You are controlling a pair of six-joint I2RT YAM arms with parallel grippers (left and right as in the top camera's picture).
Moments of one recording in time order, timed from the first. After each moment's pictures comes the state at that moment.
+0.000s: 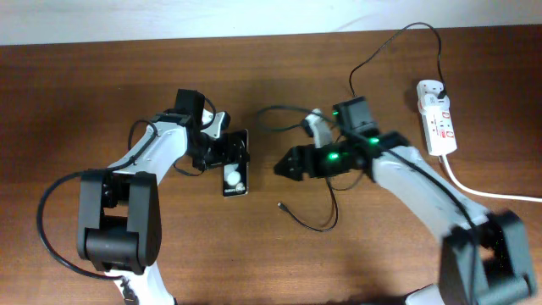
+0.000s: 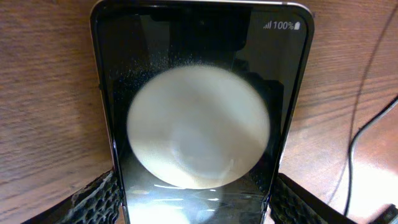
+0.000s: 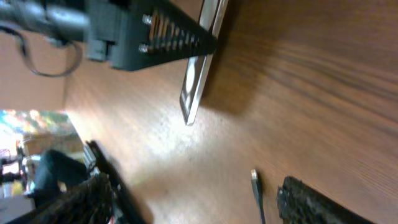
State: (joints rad) left arm -0.15 1.98 1.29 -0.70 0.49 -0.16; right arm 0.35 1.68 1.08 -0.49 -0.76 0.26
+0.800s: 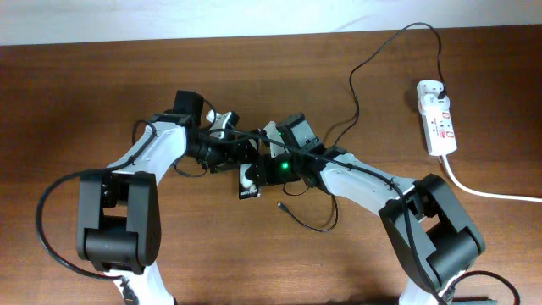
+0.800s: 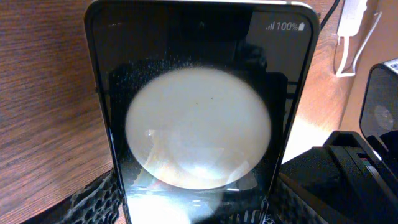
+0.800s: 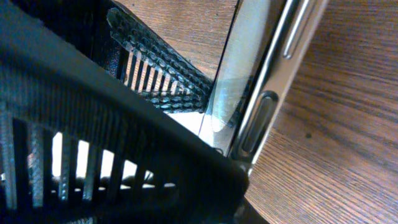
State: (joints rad) left arm -0.15 1.98 1.29 -0.73 0.77 -0.12; right arm 0.57 1.89 1.08 -0.12 -0.58 0.53
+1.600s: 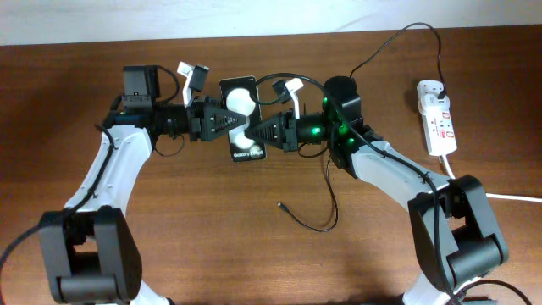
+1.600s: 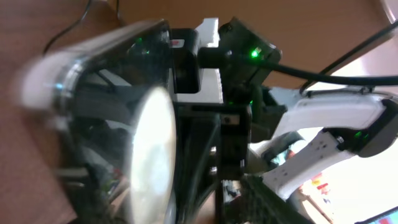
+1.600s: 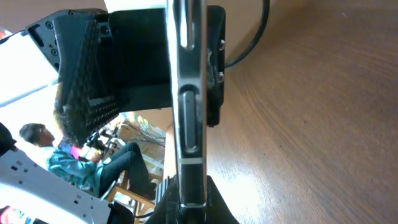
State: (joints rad) left arm -0.01 1.77 1.30 -0.42 1.50 0.10; right arm 0.37 1.83 1.08 0.48 -1.18 0.62
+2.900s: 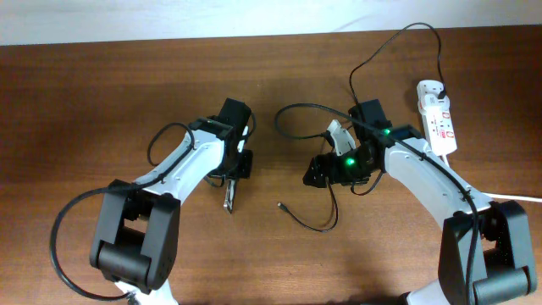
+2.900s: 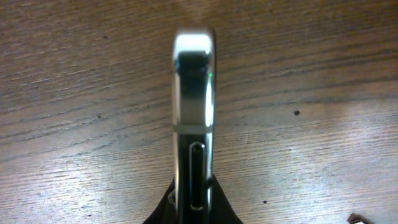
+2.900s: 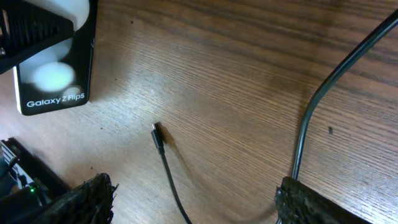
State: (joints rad) left arm -0.39 1.91 1.29 -0.83 0.00 -0.22; right arm 0.22 1.69 1.10 -0.78 -0.55 0.09
